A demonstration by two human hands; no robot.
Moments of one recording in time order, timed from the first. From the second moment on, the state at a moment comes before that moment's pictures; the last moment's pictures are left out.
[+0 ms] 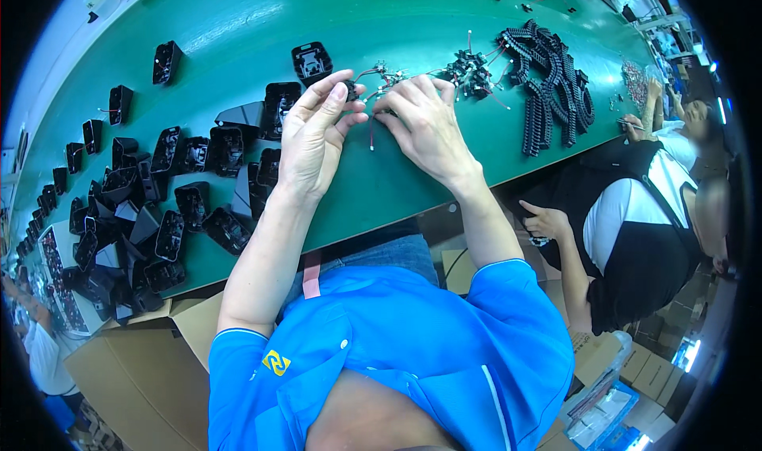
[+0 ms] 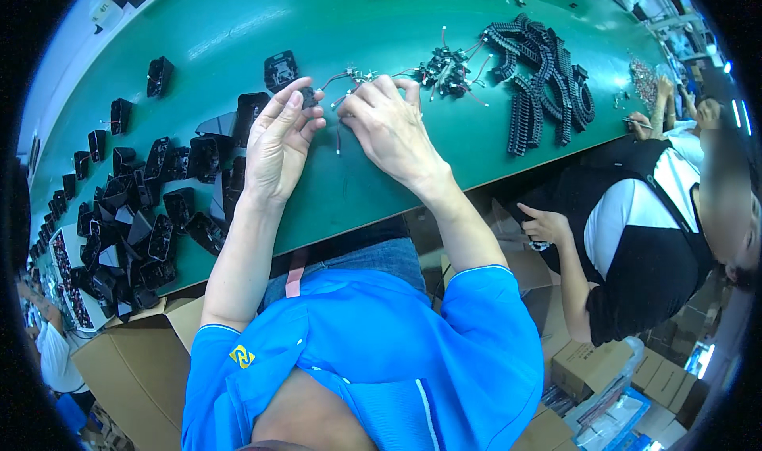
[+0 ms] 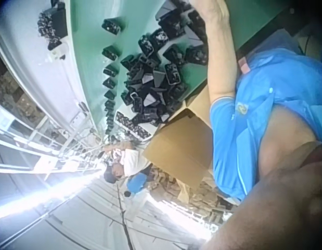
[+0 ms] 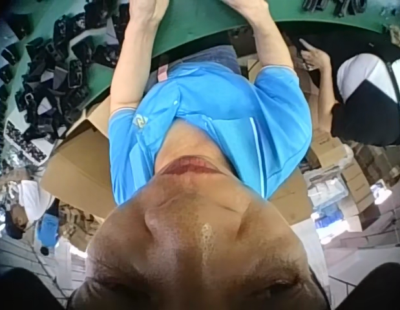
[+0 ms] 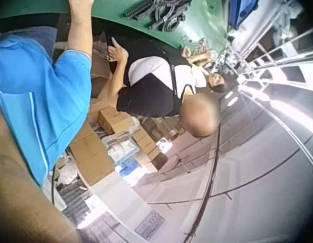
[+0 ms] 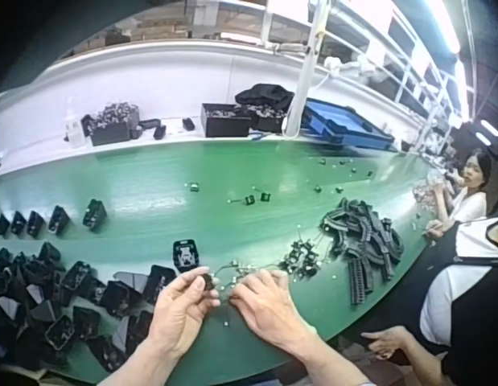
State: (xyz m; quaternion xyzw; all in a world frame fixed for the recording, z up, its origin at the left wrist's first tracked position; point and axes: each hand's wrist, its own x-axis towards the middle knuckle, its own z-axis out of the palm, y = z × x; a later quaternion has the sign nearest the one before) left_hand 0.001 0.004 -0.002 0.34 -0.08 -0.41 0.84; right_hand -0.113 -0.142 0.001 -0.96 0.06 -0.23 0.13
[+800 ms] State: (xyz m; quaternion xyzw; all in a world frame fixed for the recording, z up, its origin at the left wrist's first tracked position) left_hand 0.002 0.004 -0.008 0.29 -0.13 -0.47 0.82; right_hand -0.092 -0.120 0.011 -0.65 0.13 -0.39 0.64
